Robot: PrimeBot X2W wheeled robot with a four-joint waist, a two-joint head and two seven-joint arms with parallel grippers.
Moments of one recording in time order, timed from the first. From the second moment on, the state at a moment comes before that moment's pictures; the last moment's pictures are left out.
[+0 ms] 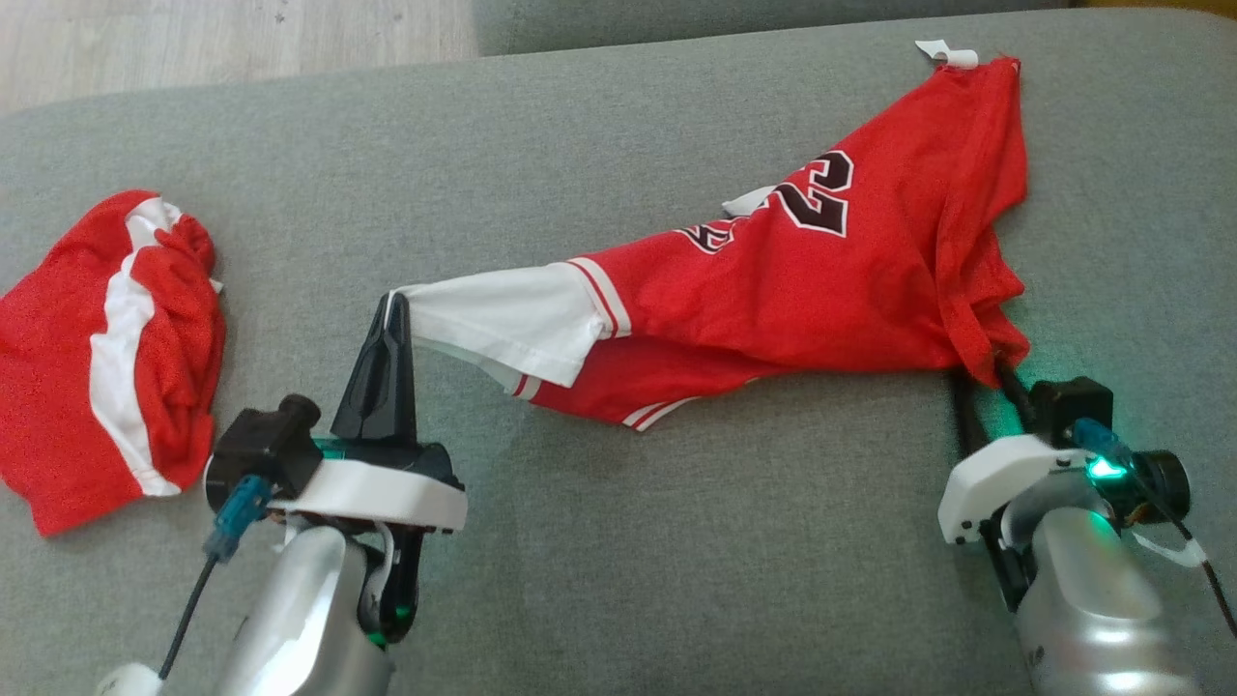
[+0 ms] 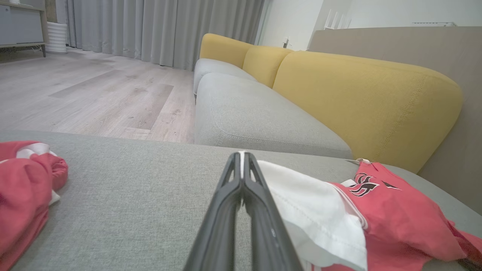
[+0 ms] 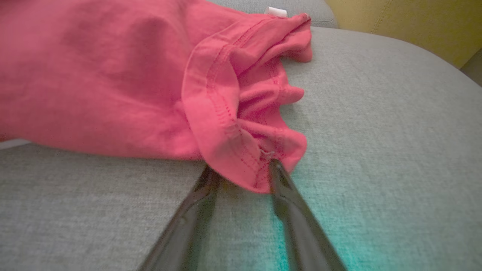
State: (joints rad) left arm -0.30 0.07 -0.24 0.37 -0.37 -0.08 -0.24; right arm -0.46 -0.05 -0.19 0.96 -0.23 0.13 -0.26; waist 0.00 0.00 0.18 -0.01
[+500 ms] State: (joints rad) left arm -0.30 0.14 -0.22 0.35 -0.38 -0.07 -0.24; right arm -0.47 -0.05 -0.05 0.85 -0.04 0.13 -0.26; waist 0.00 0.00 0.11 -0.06
